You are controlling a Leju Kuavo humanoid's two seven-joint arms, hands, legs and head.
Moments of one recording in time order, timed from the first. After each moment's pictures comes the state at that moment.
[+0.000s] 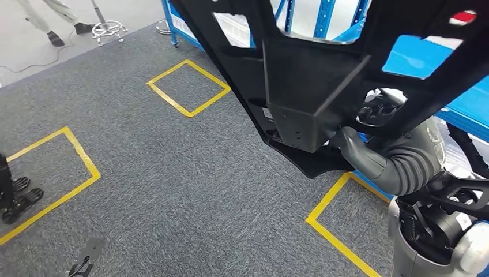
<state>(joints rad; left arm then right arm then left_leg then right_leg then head) -0.10 0.08 0.29 -0.18 -0.90 0.05 -0.02 -0.46 -0.20 0.08 -1.94 -0.47 0.14 -0.05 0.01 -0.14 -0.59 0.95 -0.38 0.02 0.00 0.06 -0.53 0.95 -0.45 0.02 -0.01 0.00</state>
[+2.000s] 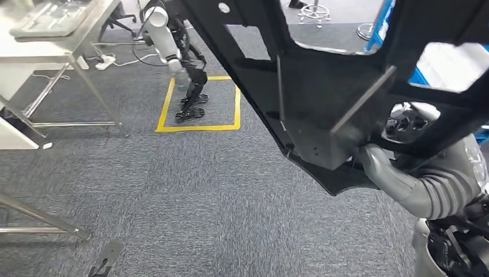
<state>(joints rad) -0.10 -0.01 0.29 -0.17 -0.92 0.04 0.02 -0.44 -0.29 0.04 -2.09 -0.49 0.08 0.07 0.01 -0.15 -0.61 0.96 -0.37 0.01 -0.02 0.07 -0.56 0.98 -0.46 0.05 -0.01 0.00</state>
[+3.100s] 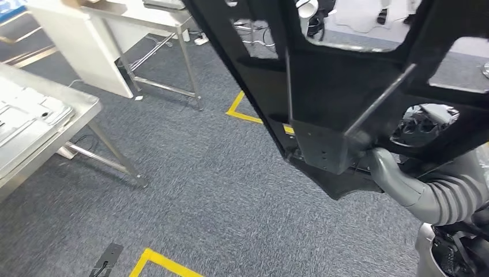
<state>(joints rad) -0.09 -0.01 0.29 -0.17 -0.92 0.04 0.01 -0.44 -0.30 0.04 -2.12 -0.48 0.06 0.07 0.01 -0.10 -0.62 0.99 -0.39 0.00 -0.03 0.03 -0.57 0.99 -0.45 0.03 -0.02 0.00</state>
